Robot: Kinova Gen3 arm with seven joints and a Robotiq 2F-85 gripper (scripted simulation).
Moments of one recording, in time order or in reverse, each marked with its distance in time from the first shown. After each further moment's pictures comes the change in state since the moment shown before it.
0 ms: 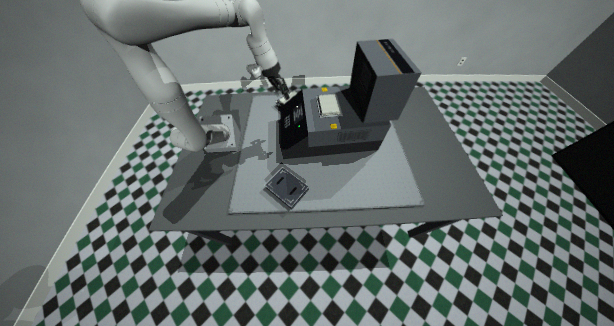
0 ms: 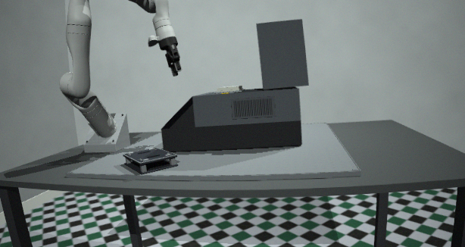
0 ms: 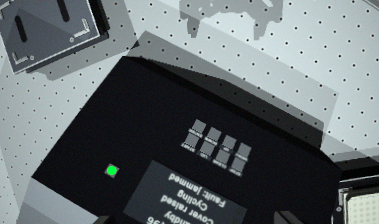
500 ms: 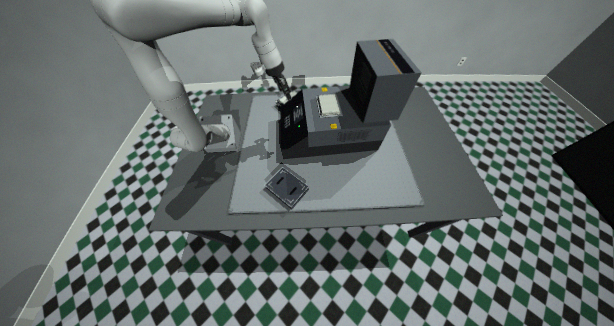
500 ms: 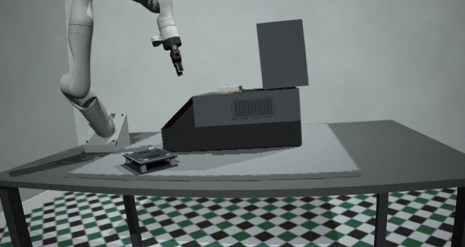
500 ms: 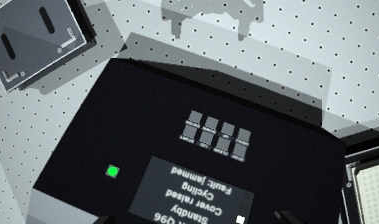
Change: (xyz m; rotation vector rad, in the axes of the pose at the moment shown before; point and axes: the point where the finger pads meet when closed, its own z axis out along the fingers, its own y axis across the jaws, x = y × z) arm -0.012 -0.003 0.005 0.007 0.017 0.129
